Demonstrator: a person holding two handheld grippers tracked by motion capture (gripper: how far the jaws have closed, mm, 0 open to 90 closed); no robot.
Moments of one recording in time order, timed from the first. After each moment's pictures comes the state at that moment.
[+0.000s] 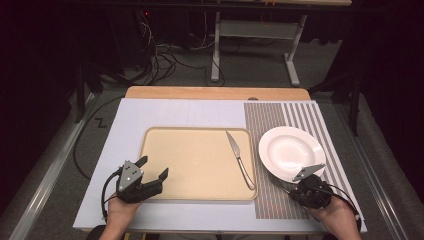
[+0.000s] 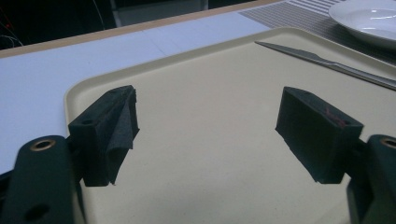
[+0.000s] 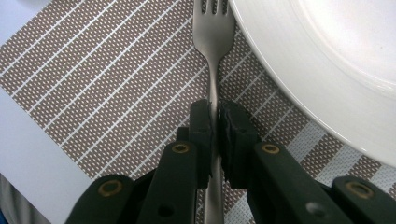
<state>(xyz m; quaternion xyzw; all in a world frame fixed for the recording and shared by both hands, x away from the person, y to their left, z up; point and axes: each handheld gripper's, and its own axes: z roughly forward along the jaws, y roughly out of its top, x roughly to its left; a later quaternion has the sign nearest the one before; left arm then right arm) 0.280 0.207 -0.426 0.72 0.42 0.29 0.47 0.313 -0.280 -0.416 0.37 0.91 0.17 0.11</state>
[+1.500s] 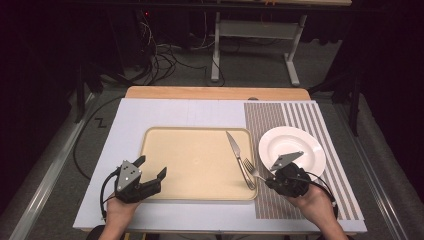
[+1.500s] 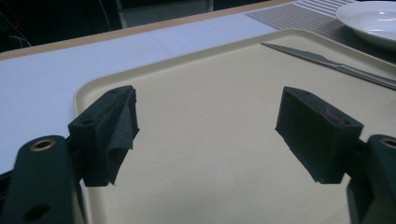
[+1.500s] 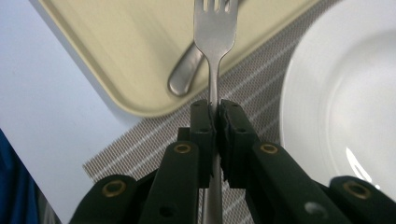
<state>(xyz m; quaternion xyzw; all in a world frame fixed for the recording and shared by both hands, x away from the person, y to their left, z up) 0.279 0.210 -0.425 0.71 0.43 0.30 0.47 0.327 -0.216 -0.382 0.30 0.92 0.23 0.12</state>
